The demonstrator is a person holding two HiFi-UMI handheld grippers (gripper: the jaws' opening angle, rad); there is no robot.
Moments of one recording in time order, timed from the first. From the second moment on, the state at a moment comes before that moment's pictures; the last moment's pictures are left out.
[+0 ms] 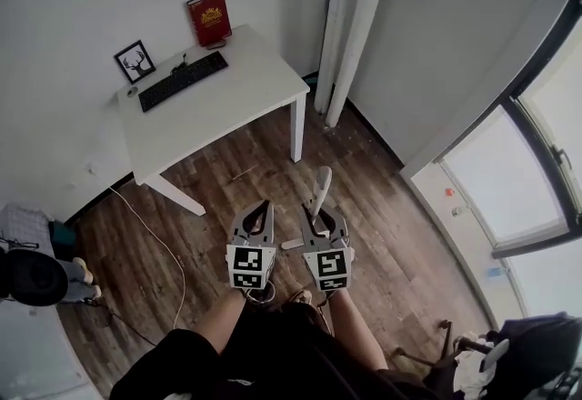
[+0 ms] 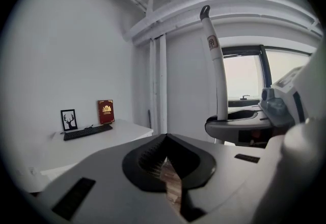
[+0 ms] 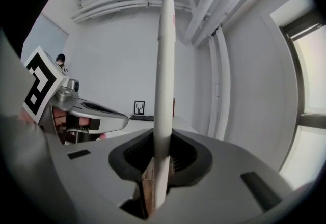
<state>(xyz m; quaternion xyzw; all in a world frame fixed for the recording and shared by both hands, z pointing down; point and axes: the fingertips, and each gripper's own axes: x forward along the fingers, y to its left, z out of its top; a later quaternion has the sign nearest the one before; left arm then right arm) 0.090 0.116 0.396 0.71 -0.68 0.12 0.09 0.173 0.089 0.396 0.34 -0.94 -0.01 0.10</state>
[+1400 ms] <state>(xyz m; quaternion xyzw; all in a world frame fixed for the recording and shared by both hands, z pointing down) -0.032 -0.055 0.545 0.72 -0.65 0.15 0.18 0.088 -0.089 0.593 0.35 -0.90 0.07 0.25</state>
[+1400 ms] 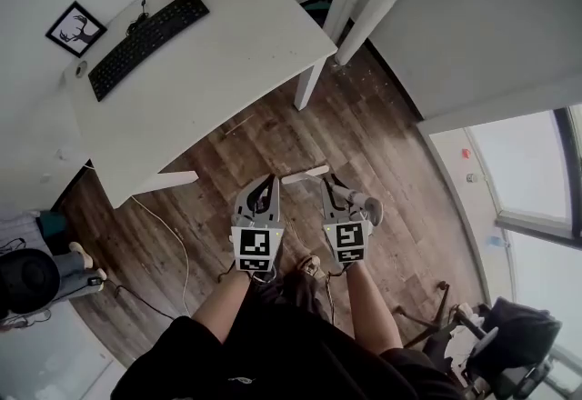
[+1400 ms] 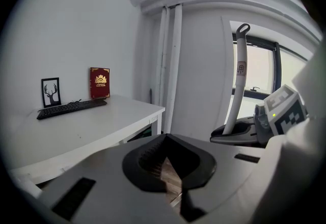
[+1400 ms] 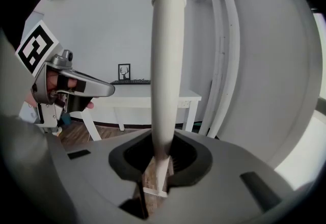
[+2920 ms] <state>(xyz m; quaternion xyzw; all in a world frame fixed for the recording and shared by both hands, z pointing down) -0.108 -0.142 0.656 0.69 -0.65 0.13 0.28 -0.057 -0.243 0.745 0.30 -0.89 0.10 0.32</state>
